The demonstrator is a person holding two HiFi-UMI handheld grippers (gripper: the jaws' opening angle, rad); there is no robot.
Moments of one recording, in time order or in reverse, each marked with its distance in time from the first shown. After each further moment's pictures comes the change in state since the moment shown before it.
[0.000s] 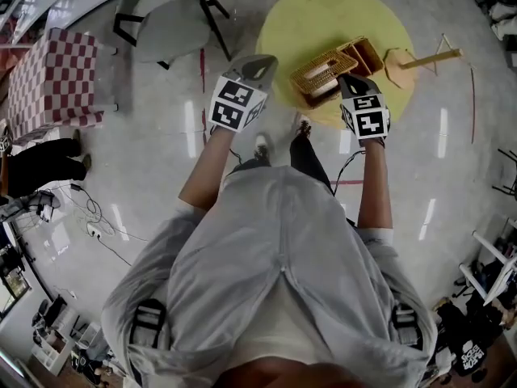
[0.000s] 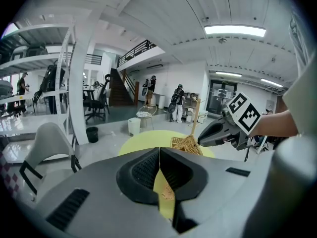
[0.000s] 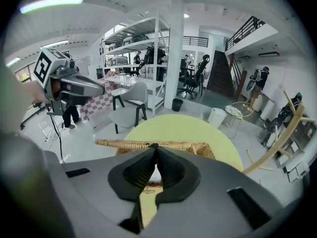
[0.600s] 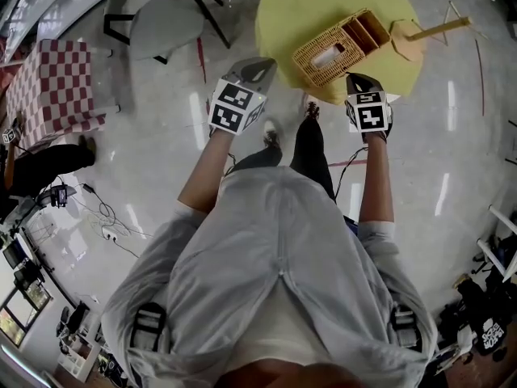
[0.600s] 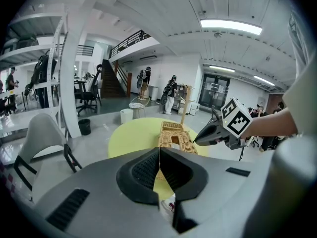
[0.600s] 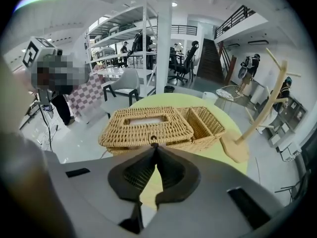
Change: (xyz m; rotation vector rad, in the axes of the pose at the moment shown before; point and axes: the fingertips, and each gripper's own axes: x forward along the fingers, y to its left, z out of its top) left arm -0.009 -0.019 -0.066 0.021 0.093 -0.093; right arm 0.018 0.020 -0.095 0.110 0.117 -0.081
